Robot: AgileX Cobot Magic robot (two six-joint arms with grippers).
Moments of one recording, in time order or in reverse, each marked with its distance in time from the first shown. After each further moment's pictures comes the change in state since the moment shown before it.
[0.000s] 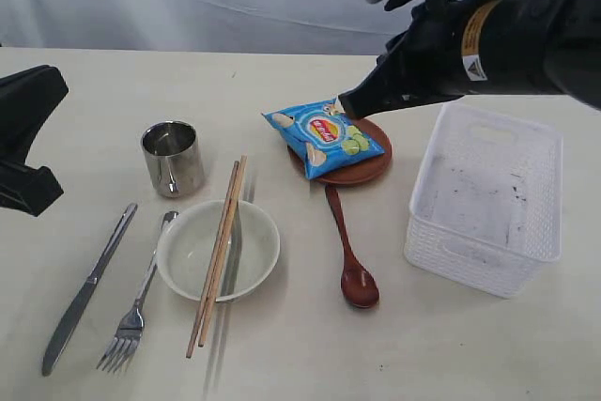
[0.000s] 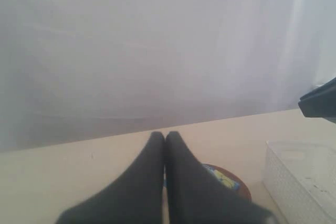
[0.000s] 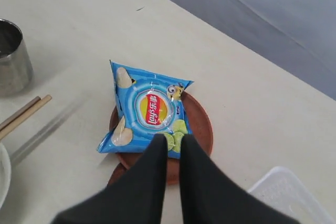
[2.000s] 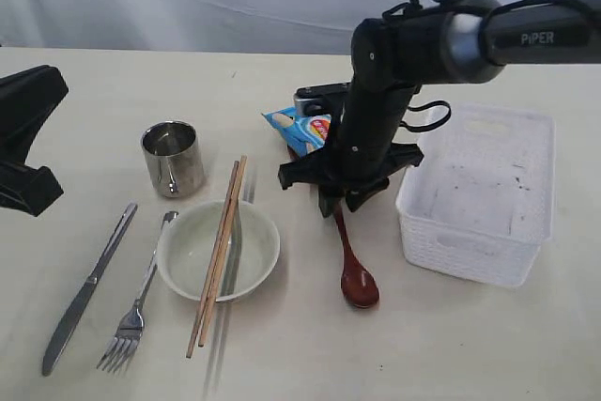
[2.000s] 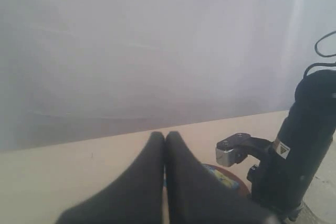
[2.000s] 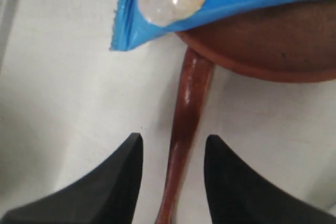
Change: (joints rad) left arm 0.000 0.000 0.000 0.000 0.000 0.000; right arm -0.082 0.708 -0.484 0.815 0.514 -0.429
